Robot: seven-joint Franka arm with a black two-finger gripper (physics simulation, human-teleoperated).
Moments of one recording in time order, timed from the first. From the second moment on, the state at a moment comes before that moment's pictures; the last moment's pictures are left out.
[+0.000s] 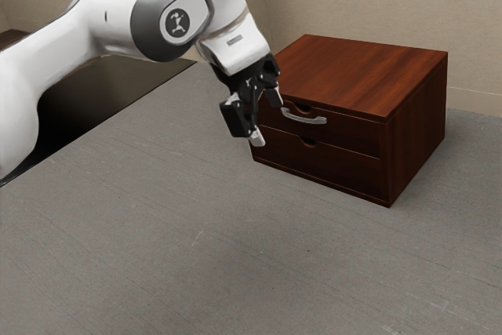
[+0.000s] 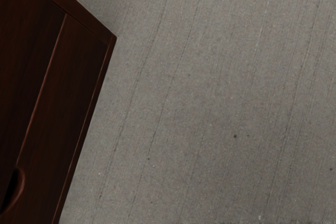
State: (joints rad) arm 0.05 0.21 -0.12 -1.28 -0.03 1.71 1.24
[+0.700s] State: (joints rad) arm 0.08 0.39 -0.12 -1.18 0.00 1.91 1.43
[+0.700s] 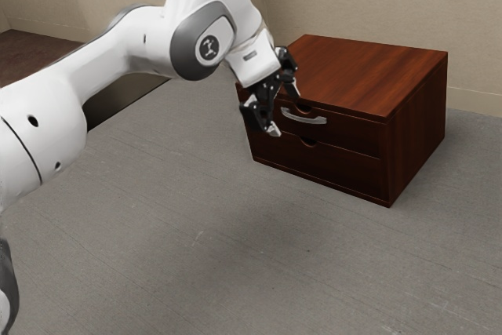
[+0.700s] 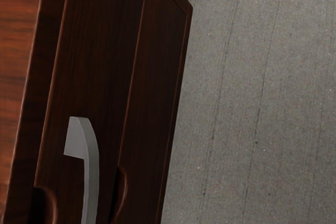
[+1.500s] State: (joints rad) arm 0.09 0.46 -0.10 -1.16 0.04 1.98 1.49
